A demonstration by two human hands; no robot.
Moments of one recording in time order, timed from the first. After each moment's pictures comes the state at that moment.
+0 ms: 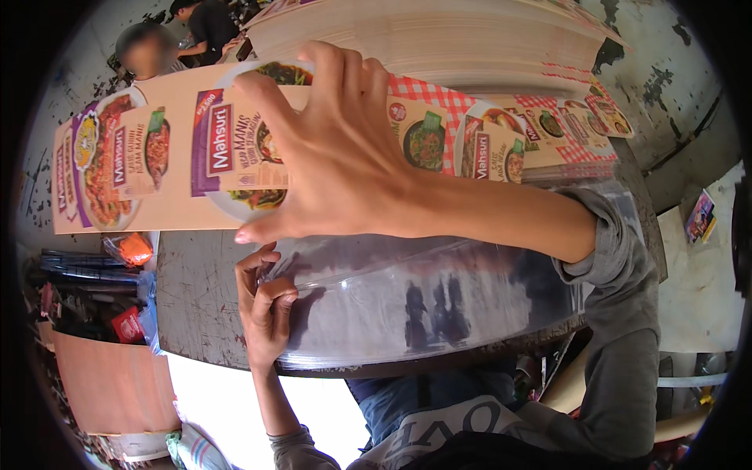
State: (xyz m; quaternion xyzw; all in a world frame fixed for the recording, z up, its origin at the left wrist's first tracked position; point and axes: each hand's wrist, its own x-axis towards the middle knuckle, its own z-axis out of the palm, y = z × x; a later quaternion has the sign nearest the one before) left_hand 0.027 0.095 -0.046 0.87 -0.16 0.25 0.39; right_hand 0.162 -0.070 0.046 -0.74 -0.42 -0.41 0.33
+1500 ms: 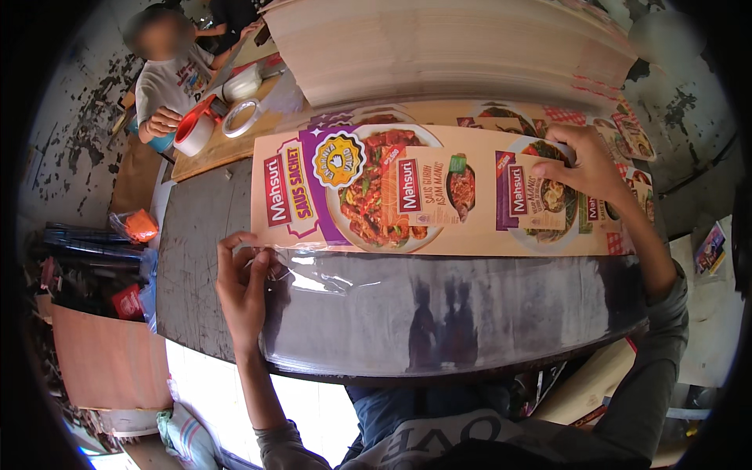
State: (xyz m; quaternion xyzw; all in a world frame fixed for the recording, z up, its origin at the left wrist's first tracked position) left_hand 0.044 0.100 -0.040 0.80 0.07 0.22 0.56; right_hand 0.227 -0.289 0.006 -0.90 -0.33 -0.06 0.26
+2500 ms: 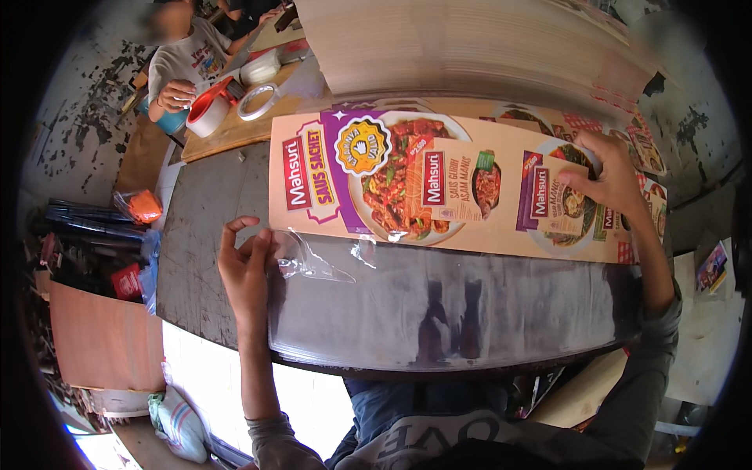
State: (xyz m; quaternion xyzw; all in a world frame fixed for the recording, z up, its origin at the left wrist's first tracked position) left_hand 0.047 0.107 -0.045 0.73 0.18 0.25 0.61; right_hand 0.220 -0.292 0.011 -0.88 -0.39 -0.14 0.25
